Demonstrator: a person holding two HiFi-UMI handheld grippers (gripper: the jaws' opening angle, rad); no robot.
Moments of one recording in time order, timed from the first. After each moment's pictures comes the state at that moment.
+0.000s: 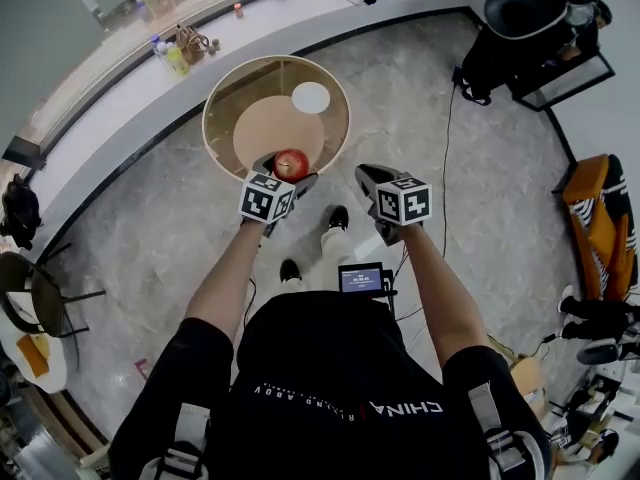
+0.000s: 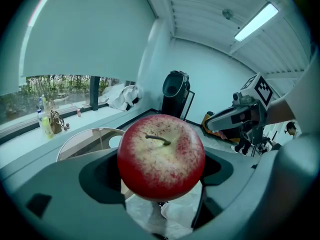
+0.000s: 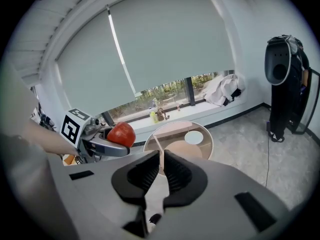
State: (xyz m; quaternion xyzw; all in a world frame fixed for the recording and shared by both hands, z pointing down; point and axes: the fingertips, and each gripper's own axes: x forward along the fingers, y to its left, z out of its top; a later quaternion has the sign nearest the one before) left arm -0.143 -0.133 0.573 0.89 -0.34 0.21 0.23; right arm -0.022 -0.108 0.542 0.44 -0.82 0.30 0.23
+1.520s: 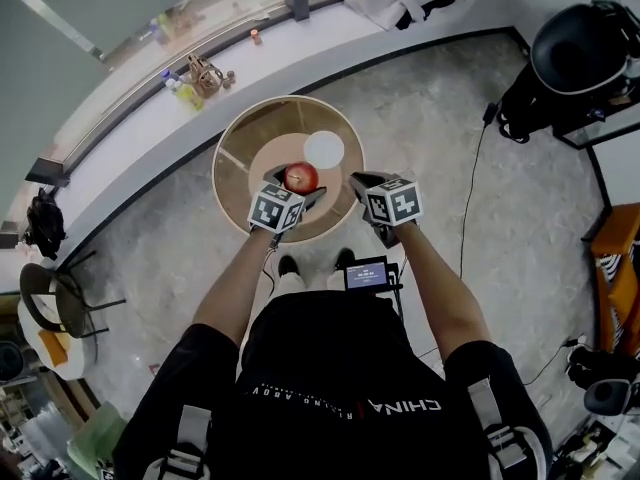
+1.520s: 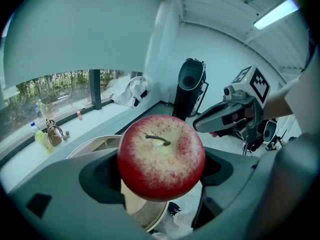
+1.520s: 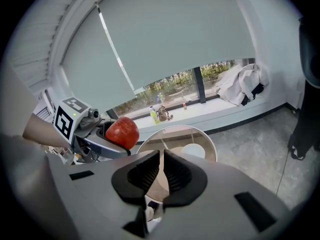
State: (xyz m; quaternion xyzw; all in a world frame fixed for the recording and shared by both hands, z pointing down) left arm -0.078 -0.386 0.584 0.85 -0.37 0.28 0.24; right arm 0.013 -0.387 0.571 0.34 -0.85 0.31 0.26
